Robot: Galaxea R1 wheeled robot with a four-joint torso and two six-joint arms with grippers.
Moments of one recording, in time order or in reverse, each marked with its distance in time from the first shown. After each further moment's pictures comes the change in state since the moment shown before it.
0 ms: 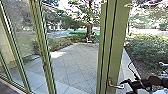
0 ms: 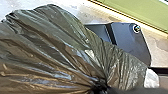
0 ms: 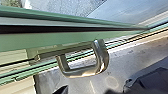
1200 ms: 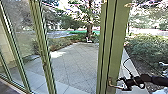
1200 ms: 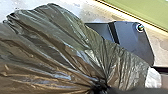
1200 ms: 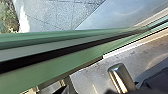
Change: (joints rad) left arm 0.006 0.014 -0.031 -0.007 0.001 -0.008; right arm 0.000 0.146 -0.201 0.001 -0.004 0.068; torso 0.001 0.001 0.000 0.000
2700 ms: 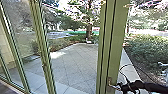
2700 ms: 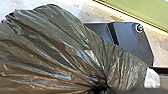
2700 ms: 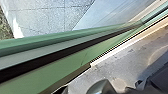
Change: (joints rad) left arm 0.000 0.011 -0.011 0.000 0.000 0.000; right arm -0.126 0.155 -0.210 -0.002 0.072 0.064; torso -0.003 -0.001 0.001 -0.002
